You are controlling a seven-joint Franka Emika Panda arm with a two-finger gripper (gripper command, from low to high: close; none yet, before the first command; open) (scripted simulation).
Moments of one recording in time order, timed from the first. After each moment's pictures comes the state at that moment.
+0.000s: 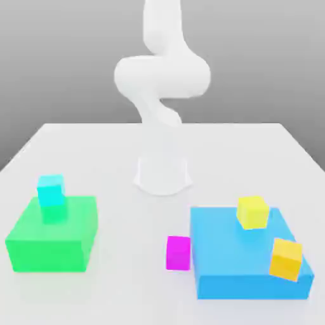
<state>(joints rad) 0.03 -0.74 -0.01 -2.35 -0.03 2.34 0.71</state>
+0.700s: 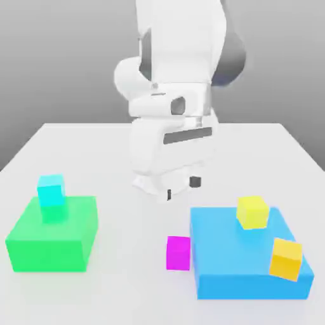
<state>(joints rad) 0.26 -0.25 -0.20 -2.75 -0.14 2.72 -0.12</state>
